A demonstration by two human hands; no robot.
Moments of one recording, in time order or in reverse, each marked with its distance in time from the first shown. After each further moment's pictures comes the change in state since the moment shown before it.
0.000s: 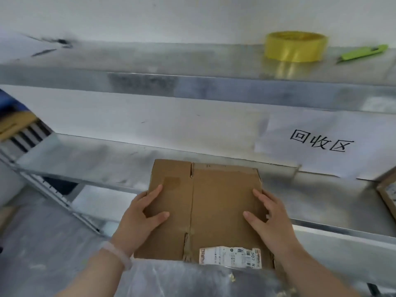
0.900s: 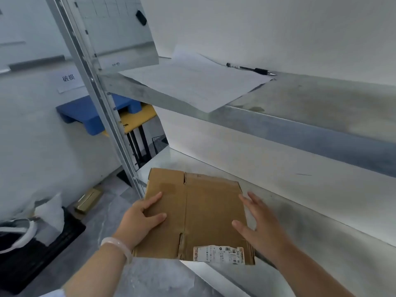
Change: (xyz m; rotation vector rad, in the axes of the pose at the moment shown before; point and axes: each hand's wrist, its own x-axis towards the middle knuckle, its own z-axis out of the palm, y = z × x) left_hand 0.106 -0.194 -0.354 -0.101 0.304 -0.232; right_hand 0.131 -0.229 0.381 -0.374 -0.430 -0.423
